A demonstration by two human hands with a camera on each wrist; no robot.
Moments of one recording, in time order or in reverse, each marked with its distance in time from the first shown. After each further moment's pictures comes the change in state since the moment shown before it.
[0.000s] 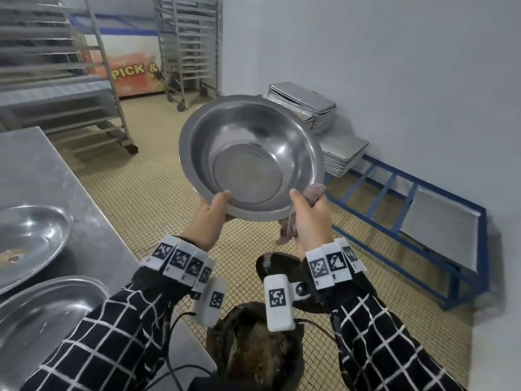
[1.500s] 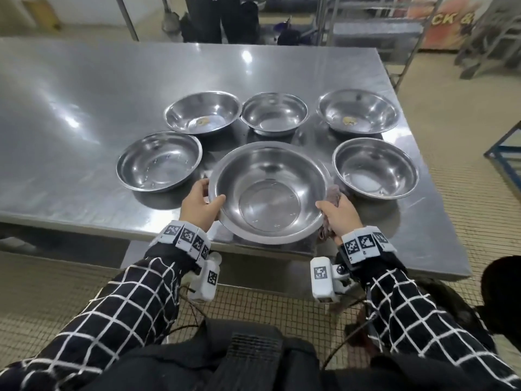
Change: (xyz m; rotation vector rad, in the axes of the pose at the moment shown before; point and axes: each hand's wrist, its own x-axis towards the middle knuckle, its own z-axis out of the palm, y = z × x) left_hand -0.502 -0.127 -0.324 0.352 1.153 -0.289; right_hand -0.364 0.179 0.185 -0.482 -1.071 0.108
